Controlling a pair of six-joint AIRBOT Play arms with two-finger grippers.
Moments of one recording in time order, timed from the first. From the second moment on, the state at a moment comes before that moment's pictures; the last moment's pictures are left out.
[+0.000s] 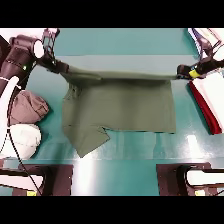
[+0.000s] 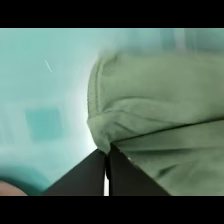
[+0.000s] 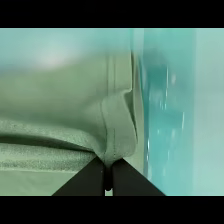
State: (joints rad) left arm -0.18 -1.56 1.61 1.75 -1.17 -1.59; right arm -0.13 -1.51 1.47 -1.43 1.19 1.61
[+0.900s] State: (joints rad) left arm -0.17 -1.46 1.35 1.63 -1.33 -1.64; right arm -0.11 -1.50 1.41 -1.41 1.35 1.58
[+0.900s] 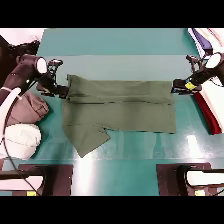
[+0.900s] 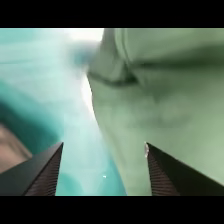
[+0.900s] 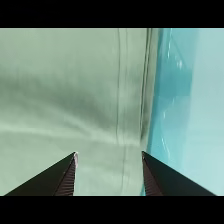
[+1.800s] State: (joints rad) left arm -0.53 -0.87 0.55 1.39 -1.14 -2.13; right arm -0.11 -1.36 1.26 -1.37 1.33 1.55
